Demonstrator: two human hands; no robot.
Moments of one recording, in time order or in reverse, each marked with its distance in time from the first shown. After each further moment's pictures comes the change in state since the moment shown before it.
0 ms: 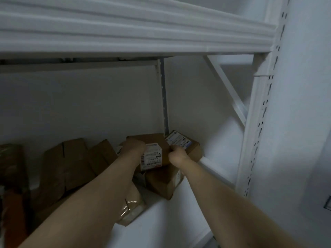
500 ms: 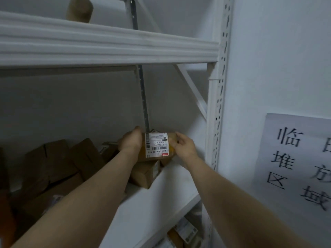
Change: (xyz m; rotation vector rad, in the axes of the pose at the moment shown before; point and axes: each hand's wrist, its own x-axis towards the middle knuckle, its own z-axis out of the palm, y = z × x) left_hand -0.102 0.034 0.012 -0.435 -0.050 0.015; right_hand -0.079 0.025 -0.072 0.433 0.332 -0.089
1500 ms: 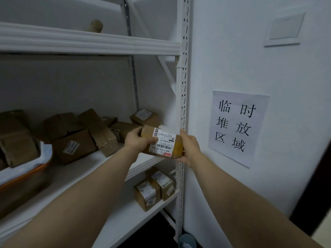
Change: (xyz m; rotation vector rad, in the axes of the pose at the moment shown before) left_hand -0.238 -0.065 -0.028 -0.002 -0.268 0.144; right_hand -0.229 0.000 -0.122 0.254 0.052 0.395
